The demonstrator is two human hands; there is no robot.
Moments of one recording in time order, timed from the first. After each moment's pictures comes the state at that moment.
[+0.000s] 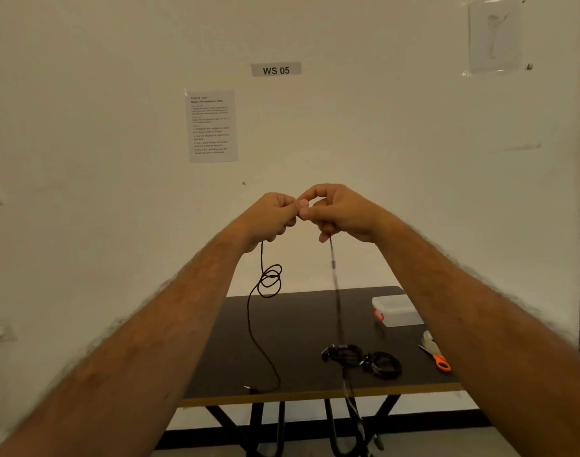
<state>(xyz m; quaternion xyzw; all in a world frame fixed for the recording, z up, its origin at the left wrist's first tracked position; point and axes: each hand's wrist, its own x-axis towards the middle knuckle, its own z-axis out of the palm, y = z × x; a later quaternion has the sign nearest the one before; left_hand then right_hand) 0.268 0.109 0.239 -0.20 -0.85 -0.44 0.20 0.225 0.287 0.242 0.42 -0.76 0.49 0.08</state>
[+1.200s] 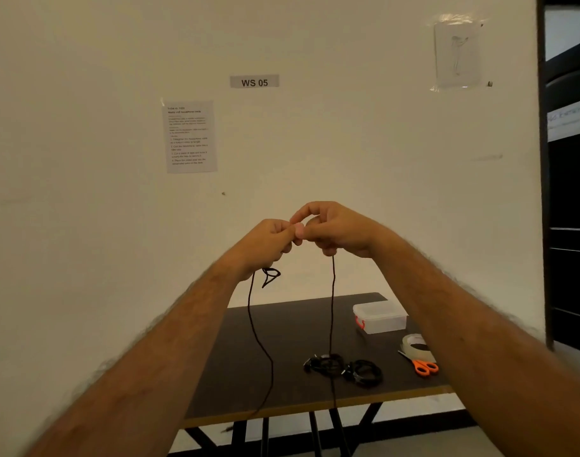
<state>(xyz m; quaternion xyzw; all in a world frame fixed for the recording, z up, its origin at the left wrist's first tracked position) 0.265 0.133 0.219 -0.22 -0.86 -0.43 0.17 0.233 0.316 0.235 0.41 -0.78 0.47 0.05</state>
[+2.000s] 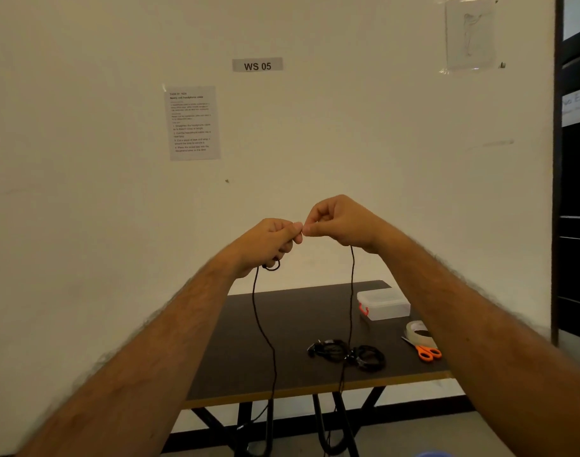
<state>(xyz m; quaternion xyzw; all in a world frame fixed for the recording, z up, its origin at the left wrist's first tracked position) 0.265 0.123 0.201 -0.22 -0.86 -0.44 0.12 0.231 0.315 0.217 0.38 -0.81 0.42 0.16</state>
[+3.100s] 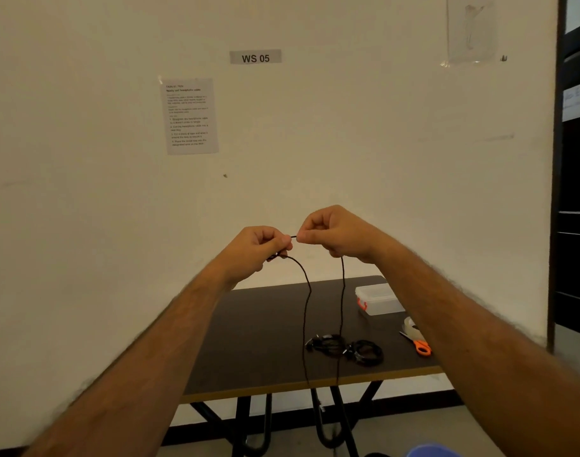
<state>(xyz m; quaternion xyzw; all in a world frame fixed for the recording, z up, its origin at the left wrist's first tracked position) 0.269 0.109 0.175 -0.20 -0.84 -0.46 0.19 0.235 0.309 0.195 0.38 -0.81 0.44 0.12</state>
